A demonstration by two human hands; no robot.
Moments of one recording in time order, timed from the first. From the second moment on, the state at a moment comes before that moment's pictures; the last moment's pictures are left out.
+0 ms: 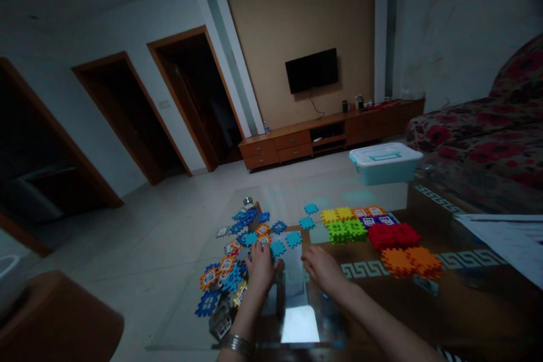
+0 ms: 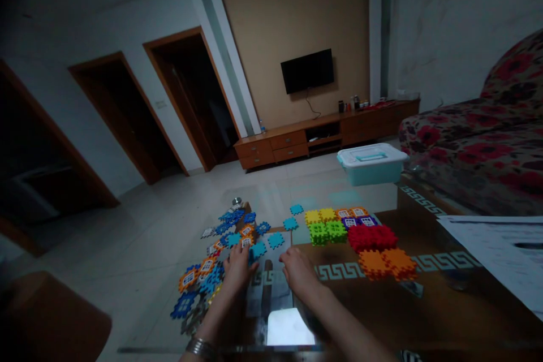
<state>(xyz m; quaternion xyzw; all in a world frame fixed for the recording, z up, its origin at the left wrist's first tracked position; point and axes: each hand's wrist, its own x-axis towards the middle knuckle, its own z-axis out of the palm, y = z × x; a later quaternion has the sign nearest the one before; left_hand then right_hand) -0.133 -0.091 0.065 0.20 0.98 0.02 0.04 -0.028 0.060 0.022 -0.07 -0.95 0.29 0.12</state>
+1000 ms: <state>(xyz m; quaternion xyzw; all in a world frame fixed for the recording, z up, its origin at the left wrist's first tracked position) -0.113 -0.101 0.075 0.31 0.93 0.11 0.13 -0.009 0.057 0.019 -0.05 -0.96 0.24 0.14</state>
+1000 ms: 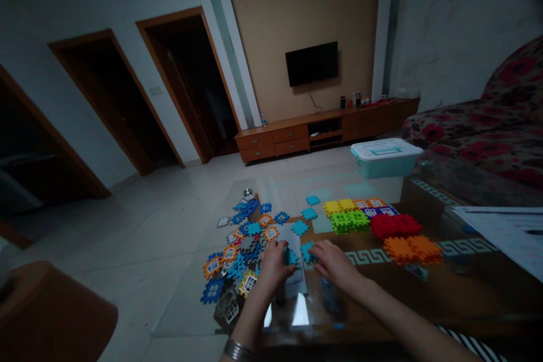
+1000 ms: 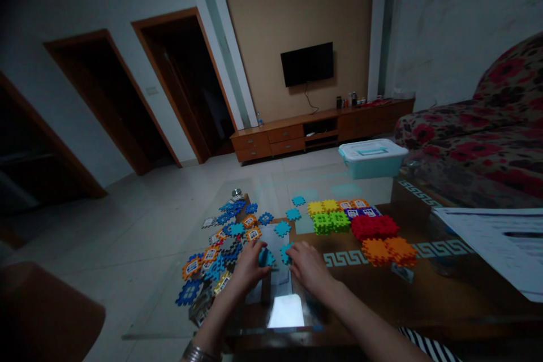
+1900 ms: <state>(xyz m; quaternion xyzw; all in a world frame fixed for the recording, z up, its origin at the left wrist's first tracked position) -0.137 -0.103 0.066 0.27 0.96 0.00 0.09 -0.042 0.055 0.024 0.01 -0.90 0.43 0.11</state>
